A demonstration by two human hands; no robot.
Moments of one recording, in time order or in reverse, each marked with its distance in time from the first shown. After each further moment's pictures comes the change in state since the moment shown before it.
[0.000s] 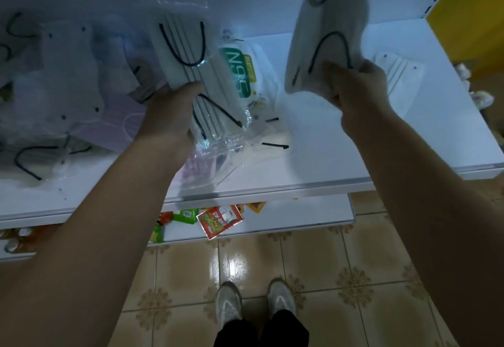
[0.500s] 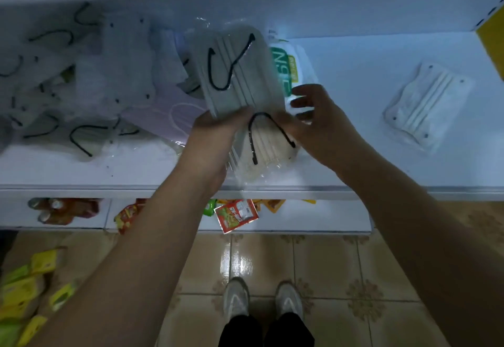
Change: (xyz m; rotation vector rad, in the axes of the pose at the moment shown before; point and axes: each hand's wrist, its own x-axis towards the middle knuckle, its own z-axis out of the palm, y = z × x) left_hand -0.041 -0.020 -0.033 -0.062 -0.144 0.049; right_hand -0.102 0.001 0.053 -0.553 -0.531 -0.152
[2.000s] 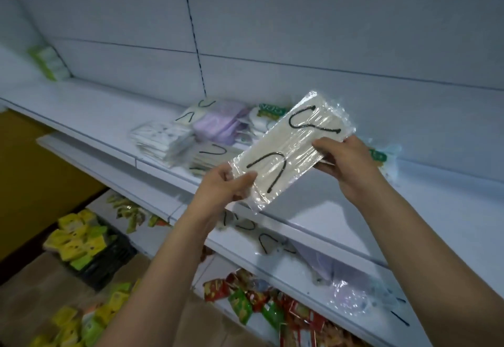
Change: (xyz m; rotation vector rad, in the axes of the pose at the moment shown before) left_hand -0.204 0.346 -0.221 0.129 0.344 0.284; right_hand -0.097 -0.436 0.048 0.510 -0.265 -0.284
